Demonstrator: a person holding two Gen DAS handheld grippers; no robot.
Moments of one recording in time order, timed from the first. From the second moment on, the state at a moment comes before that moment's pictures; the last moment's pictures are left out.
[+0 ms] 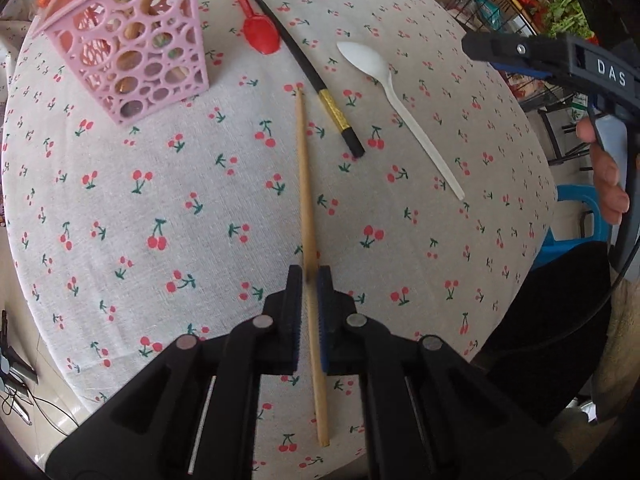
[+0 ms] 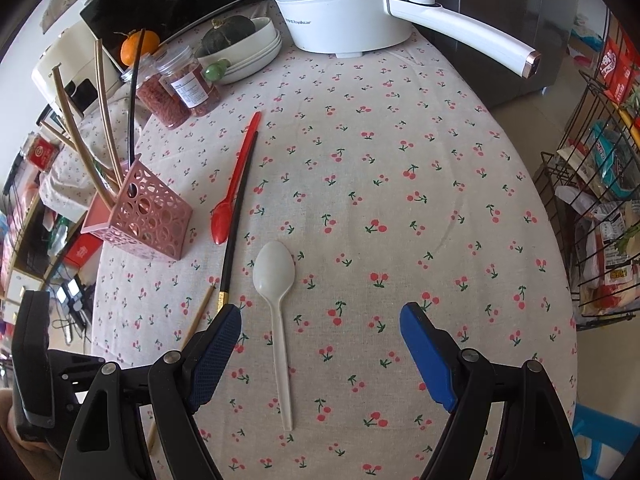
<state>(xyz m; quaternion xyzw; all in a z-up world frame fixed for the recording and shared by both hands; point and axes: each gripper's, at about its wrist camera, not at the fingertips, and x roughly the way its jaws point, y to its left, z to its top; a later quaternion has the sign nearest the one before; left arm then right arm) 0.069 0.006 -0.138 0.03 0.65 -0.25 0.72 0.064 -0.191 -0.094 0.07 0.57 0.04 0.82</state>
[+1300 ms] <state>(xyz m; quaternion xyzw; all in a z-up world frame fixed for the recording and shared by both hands) 0.057 0.046 -0.038 -0.03 0.46 -0.20 0.86 0.158 -0.164 -0.131 0.13 0.58 0.07 0.80</state>
